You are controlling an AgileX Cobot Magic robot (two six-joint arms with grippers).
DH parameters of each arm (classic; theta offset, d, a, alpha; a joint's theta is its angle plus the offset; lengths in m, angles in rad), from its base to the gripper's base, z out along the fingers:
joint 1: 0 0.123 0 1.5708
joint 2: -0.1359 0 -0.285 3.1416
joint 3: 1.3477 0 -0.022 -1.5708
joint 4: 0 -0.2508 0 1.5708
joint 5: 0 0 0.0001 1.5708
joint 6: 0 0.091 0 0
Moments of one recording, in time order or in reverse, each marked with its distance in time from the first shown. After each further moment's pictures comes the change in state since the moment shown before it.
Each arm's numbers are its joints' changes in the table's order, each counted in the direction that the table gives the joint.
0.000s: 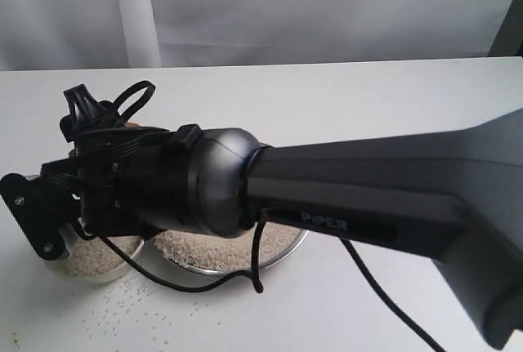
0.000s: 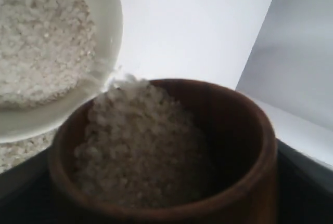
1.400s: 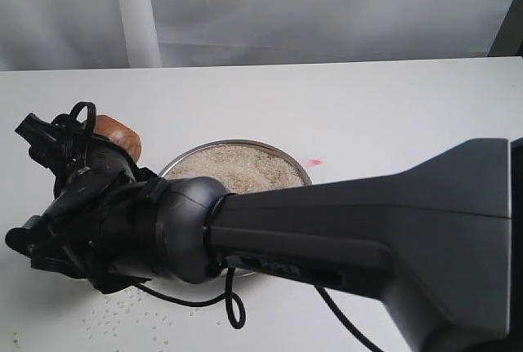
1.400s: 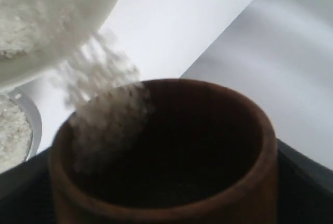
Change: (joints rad) left arm 0.000 0.000 0.000 0.000 0.000 0.000; right arm 0.051 -0.070 0.000 0.464 0.049 -0.003
